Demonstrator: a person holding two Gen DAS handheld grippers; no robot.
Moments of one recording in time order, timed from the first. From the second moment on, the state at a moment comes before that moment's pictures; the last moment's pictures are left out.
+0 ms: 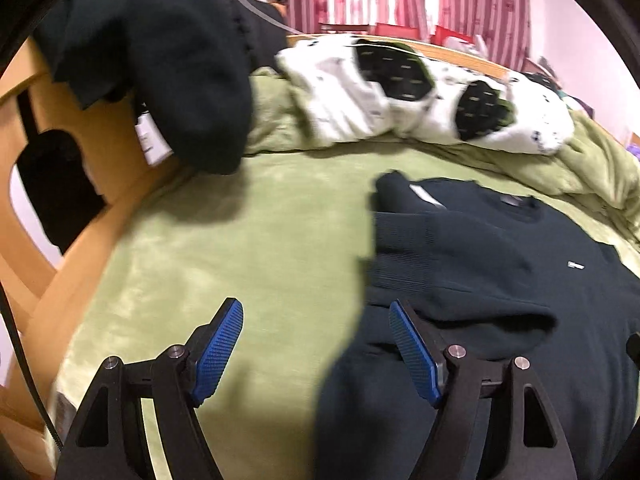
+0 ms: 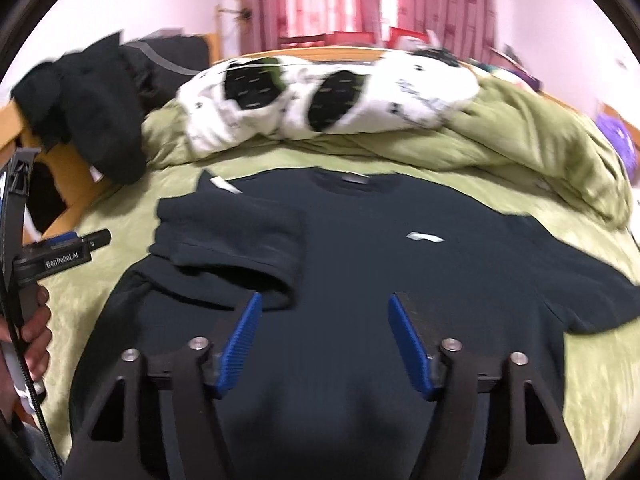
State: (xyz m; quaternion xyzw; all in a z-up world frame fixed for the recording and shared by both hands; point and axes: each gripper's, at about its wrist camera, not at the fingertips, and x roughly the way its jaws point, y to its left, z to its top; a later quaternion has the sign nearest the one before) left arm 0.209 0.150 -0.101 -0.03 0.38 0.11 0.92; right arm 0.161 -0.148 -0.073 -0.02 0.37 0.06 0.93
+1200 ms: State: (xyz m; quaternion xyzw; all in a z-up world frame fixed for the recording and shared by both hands) left arm 0.247 0.144 -0.134 -0.02 0.40 0.06 0.92; right arm 0.238 -0.109 -0.100 -0.04 0.37 0.10 0.92
